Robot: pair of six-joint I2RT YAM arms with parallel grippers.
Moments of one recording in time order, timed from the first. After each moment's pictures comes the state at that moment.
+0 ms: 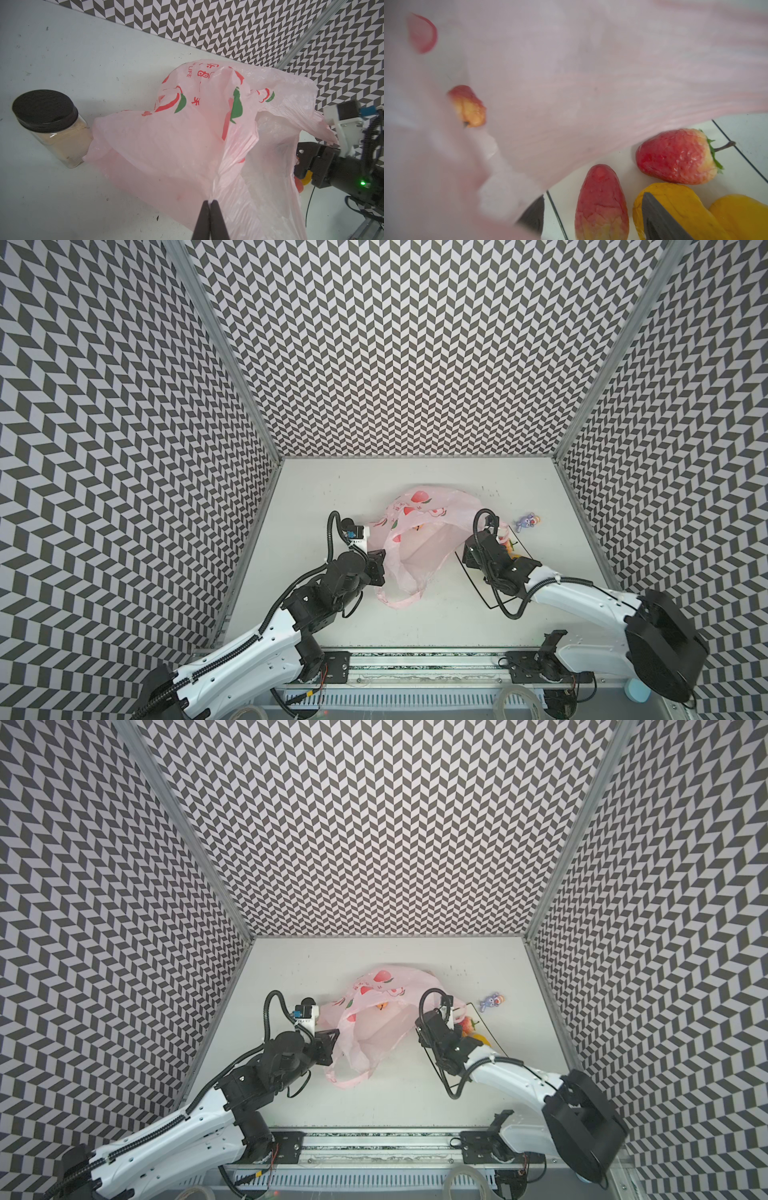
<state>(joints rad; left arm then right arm) -0.84 0.75 0.51 -0.20 -0.27 -0.62 0.72 1.21 0.63 -0.24 0.51 0.72</state>
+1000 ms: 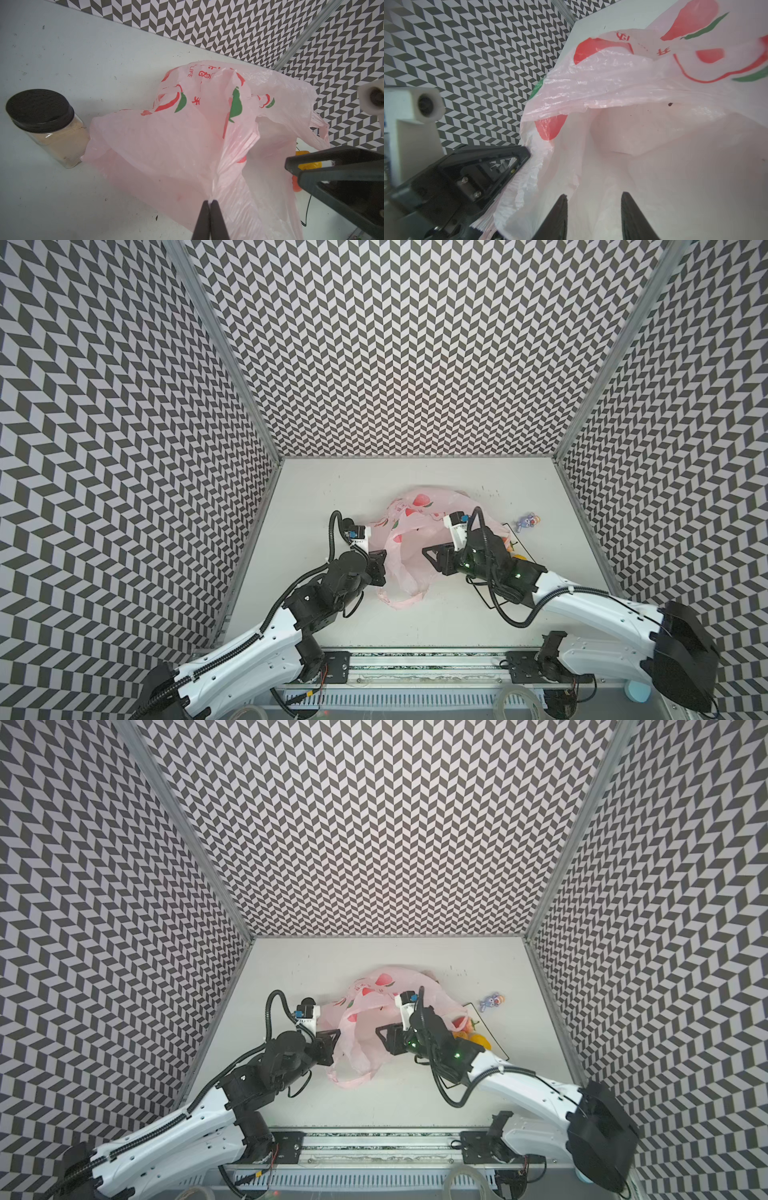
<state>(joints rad) -0.85 0.76 0.51 -0.20 -0.26 -0.62 0.86 1.24 0.72 0.04 -0.07 0.69</state>
